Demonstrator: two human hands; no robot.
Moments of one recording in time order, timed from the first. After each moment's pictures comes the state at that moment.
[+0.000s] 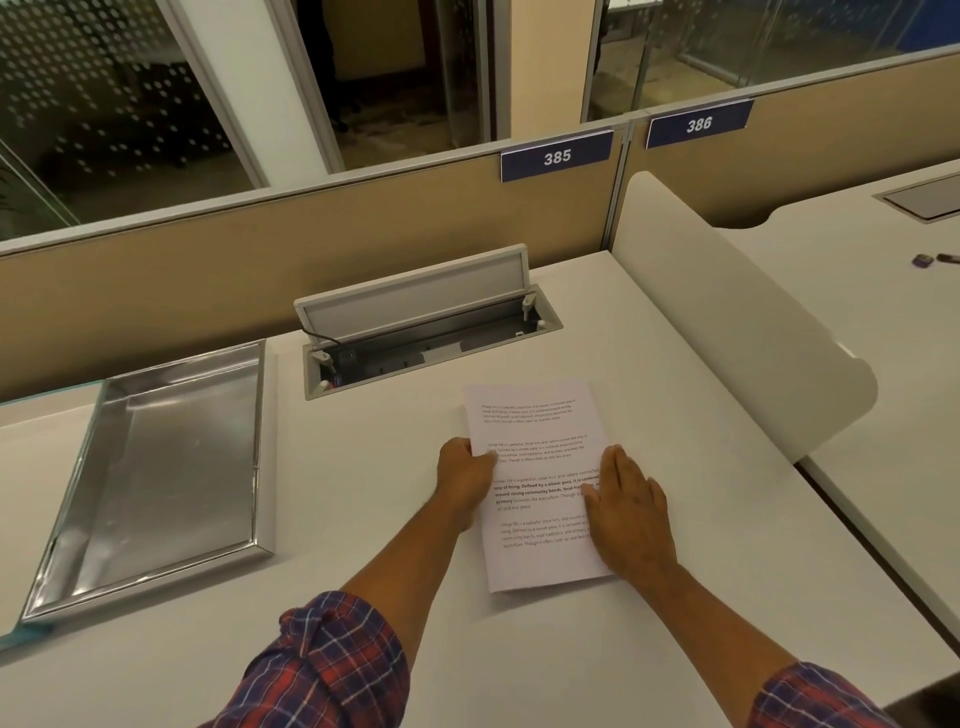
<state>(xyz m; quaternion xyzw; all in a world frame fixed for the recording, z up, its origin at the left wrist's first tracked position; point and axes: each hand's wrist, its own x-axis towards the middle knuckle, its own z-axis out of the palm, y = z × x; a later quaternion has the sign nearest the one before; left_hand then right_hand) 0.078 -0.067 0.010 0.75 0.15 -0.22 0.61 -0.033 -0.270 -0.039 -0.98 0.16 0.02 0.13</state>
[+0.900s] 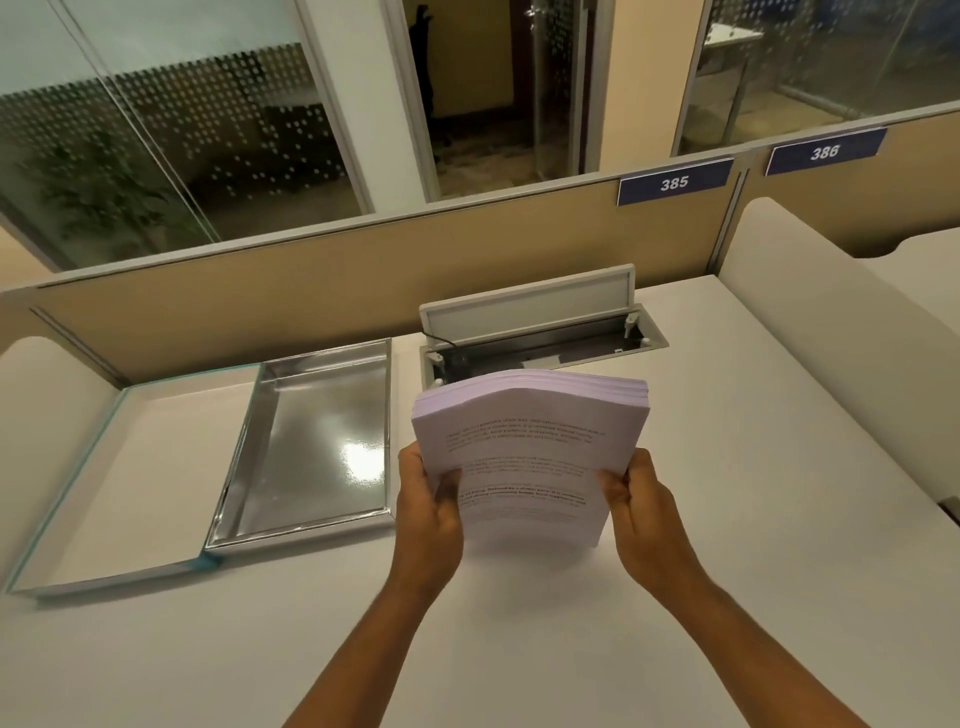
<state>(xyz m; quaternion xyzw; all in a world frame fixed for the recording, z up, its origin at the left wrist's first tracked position) -0.013 0.119 0.095 0.79 -0.04 0.08 0.61 -0.038 -0.127 0.062 -0.81 0.02 -0.09 0.58</state>
